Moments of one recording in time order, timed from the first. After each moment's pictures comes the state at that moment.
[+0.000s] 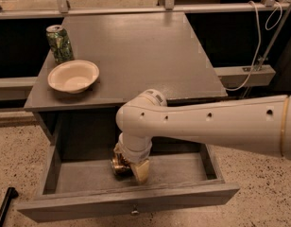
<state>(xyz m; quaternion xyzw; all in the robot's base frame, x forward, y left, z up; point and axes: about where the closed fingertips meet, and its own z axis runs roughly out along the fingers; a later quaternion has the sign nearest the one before) 0.467 0.049 0.620 -0.90 0.43 0.03 0.09</state>
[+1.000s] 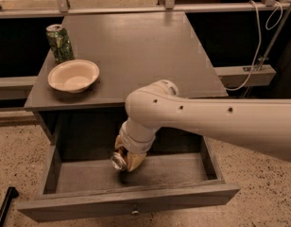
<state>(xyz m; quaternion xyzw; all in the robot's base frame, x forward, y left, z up) 0.474 0.054 0.658 -0.88 0.44 0.05 0.15</state>
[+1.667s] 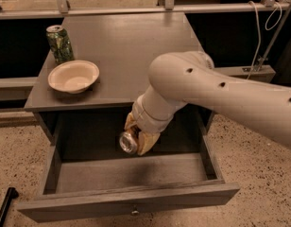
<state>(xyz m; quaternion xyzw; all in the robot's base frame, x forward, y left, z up) 0.483 0.030 0.756 -0.87 0.44 0.03 0.21</state>
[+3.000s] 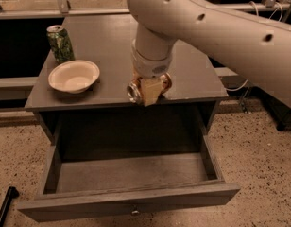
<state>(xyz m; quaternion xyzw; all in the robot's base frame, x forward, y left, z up) 0.566 0.001 0.861 -0.83 0.53 -0.07 0.14</state>
